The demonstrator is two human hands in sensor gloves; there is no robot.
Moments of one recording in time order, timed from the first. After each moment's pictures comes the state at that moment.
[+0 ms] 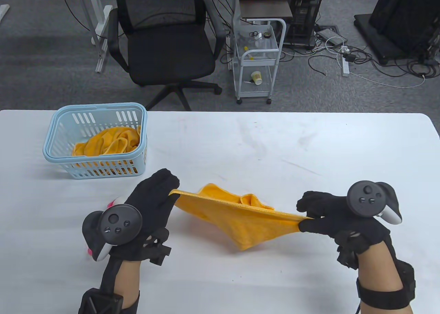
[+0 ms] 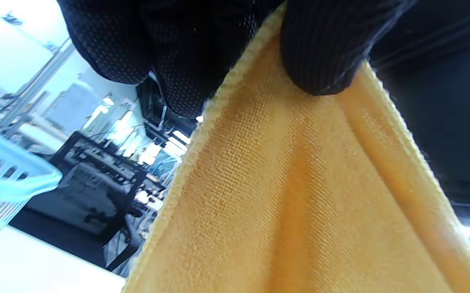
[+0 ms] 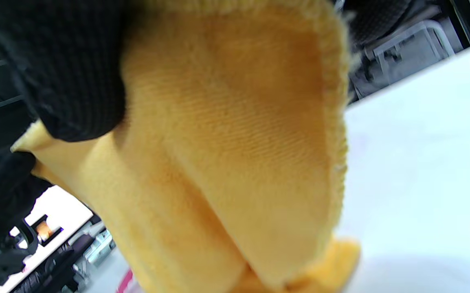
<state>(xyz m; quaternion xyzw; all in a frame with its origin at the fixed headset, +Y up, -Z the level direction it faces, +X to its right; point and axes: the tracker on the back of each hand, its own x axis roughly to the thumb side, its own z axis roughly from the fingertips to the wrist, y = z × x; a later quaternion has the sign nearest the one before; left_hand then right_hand) -0.202 -0.566 -0.220 0.18 -0.13 0.30 0.93 0.272 -0.600 -0.276 0.28 0.05 0.90 0.32</state>
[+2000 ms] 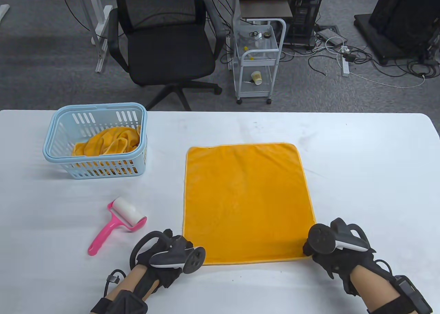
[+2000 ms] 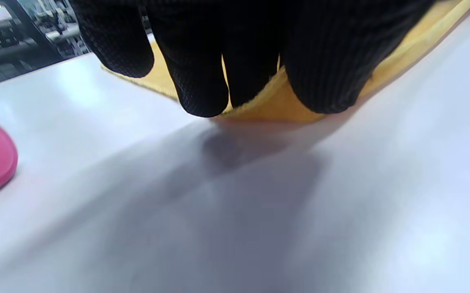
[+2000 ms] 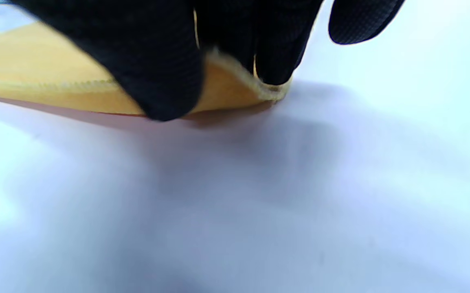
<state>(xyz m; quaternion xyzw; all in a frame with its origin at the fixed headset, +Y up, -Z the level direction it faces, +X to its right) -0.129 -0.769 -0.212 -0.20 -0.30 -0.17 0.92 0.260 -0.763 -0.245 0.23 0.25 0.94 -0.02</state>
